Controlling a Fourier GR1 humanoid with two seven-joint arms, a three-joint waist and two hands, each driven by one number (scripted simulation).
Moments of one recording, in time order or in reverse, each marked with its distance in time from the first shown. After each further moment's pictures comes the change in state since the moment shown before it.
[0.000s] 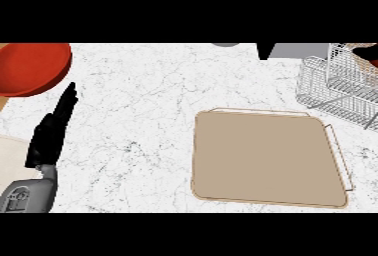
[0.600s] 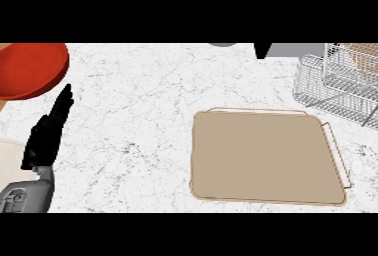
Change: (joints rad) left arm 0.010 0.004 0.019 0.002 -0.005 -0.004 0.001; right arm 0.042 -0.051 -0.125 -0.100 -0.129 -0.133 -0.072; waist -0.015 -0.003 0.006
